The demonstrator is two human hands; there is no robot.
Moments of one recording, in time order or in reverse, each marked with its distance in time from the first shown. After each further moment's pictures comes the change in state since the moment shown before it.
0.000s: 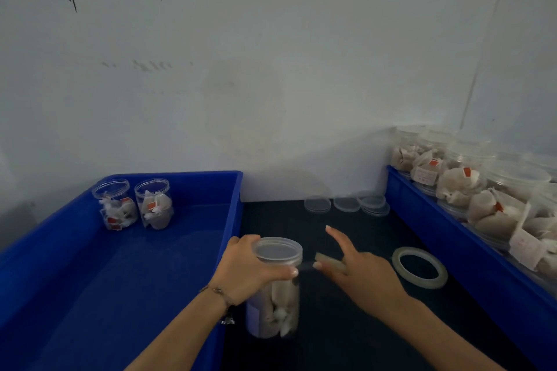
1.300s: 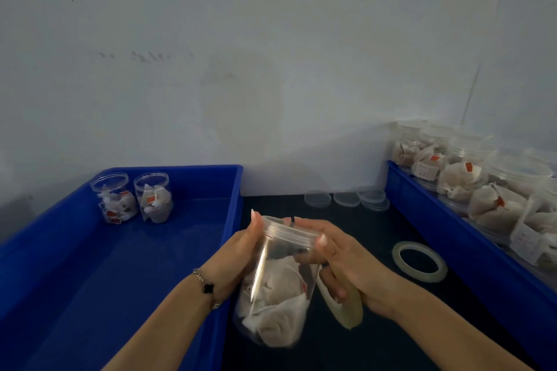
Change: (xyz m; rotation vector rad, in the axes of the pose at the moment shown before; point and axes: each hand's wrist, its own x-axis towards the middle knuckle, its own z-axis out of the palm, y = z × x) left_hand -0.001 0.017 -0.011 -0.695 -0.302 -0.023; right_hand -0.013 -0.044 -0.040 1.257 -0.335 -0.102
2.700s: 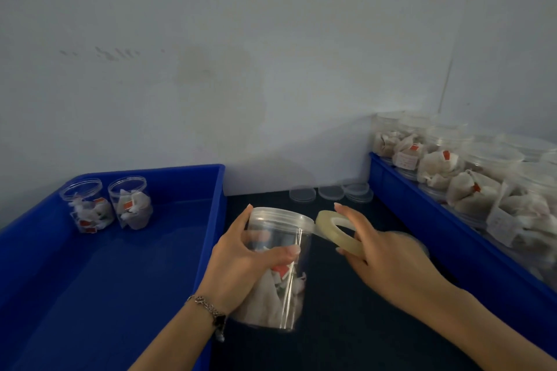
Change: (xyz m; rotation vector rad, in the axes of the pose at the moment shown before) left_hand -0.021 0.010 0.027 0.243 0.282 0.111; right_hand -0.041 -0.003 -0.032 -1.258 0.480 -0.080
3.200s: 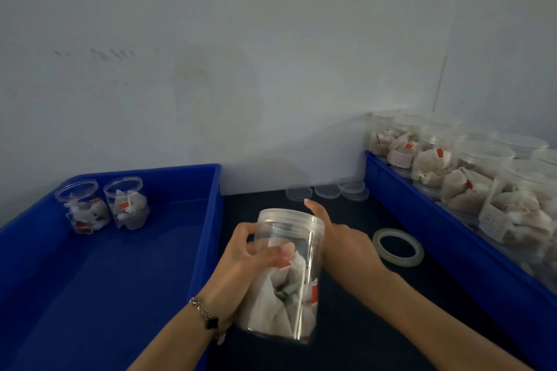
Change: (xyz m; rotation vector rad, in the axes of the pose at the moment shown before) left_hand -0.007 -0.006 0.007 -0.265 -0.140 -0.083; right_hand 0.037 -0.019 0.046 -0.068 -0.091 0.077
